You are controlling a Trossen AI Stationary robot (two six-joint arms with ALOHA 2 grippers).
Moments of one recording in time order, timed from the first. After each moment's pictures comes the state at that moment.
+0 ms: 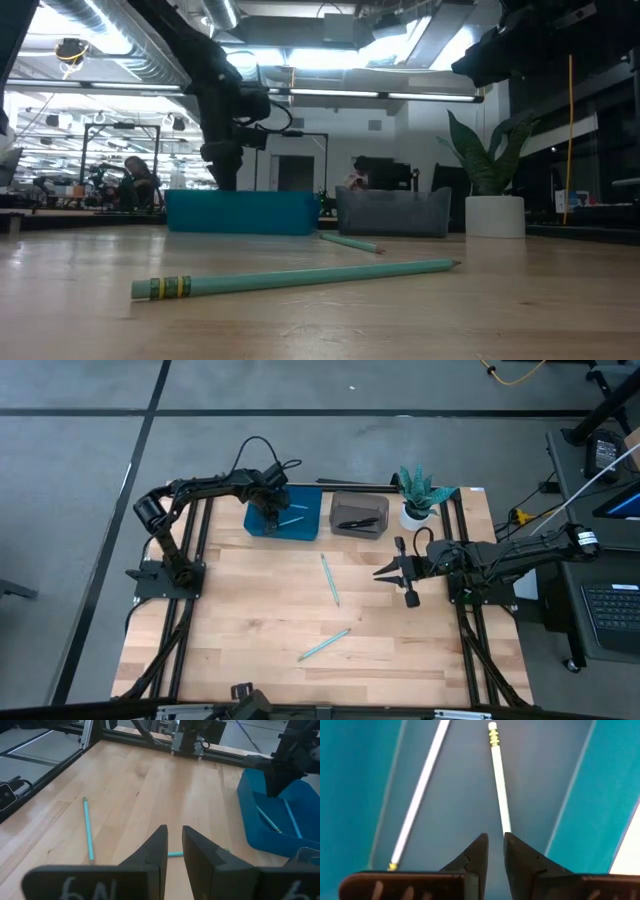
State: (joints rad) left arm 0.72 1.73 1.14 -0.71 0.06 0.48; right arm 0.11 0.86 0.47 0.05 0.00 -0.14
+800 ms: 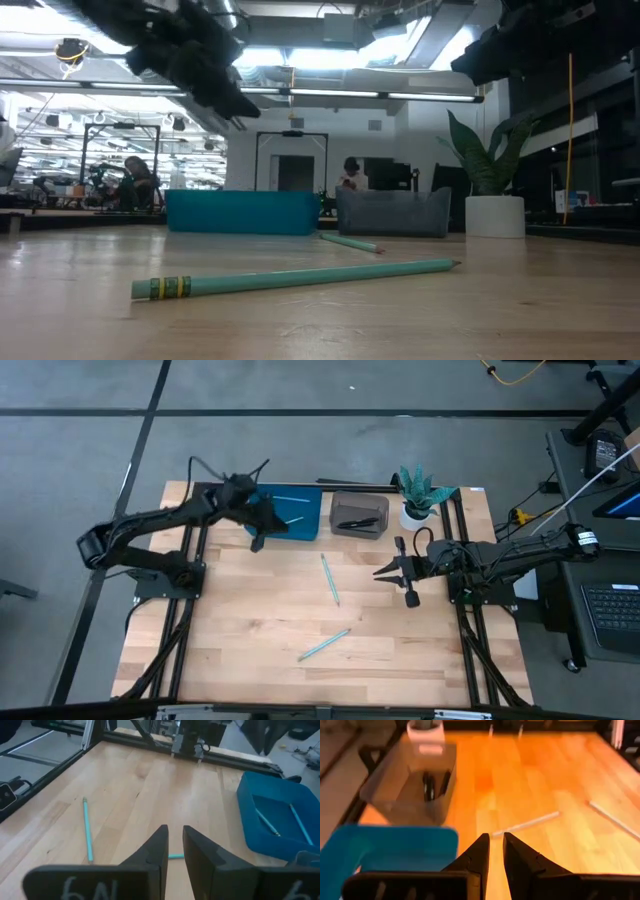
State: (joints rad) left arm 0.62 1.19 0.74 -0.16 0.57 0.35; right arm 0.11 0.86 0.47 0.06 0.00 -0.15
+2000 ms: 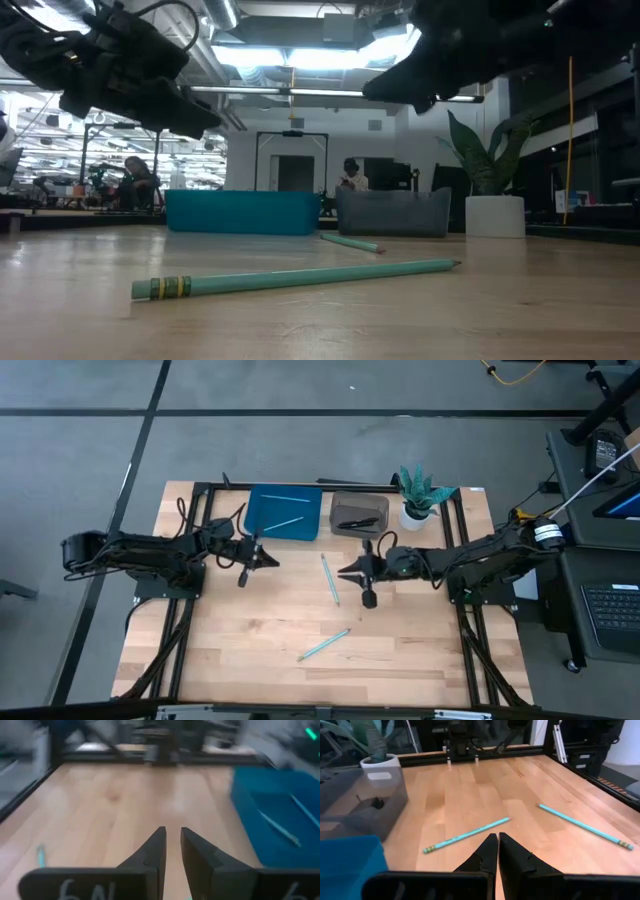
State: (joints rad) left arm 0.36 0.98 0.21 0.48 0.51 0.18; right arm 0.09 1.39 0.61 0.49 0.10 0.01
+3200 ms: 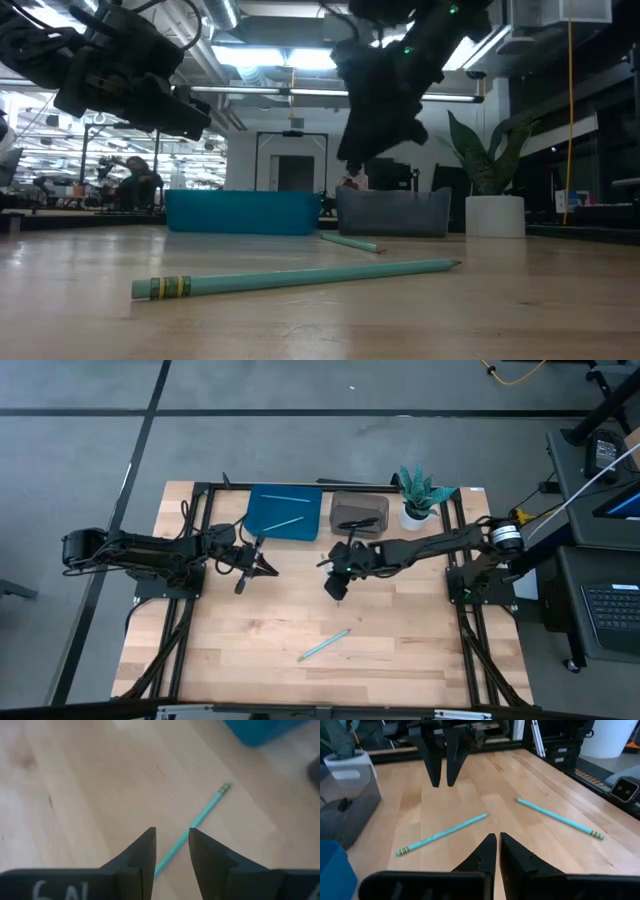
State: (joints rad) left arm 0.28 0.98 0.21 0.45 0.51 0.19; right arm 0.05 1.73 1.16 -0.36 0.19 0.58
